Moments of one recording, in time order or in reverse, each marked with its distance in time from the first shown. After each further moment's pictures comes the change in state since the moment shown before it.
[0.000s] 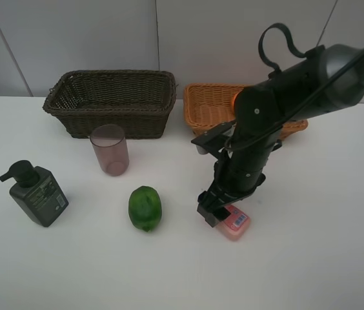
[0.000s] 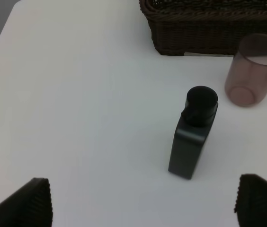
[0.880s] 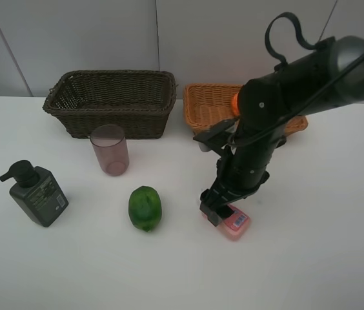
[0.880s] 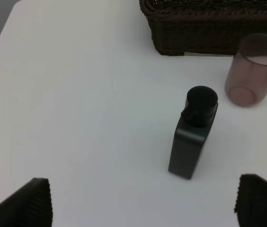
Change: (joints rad) left arm 0.000 0.000 0.000 0.000 0.000 0.000; right arm 0.000 -0.025 0.000 0.000 0.042 0.000
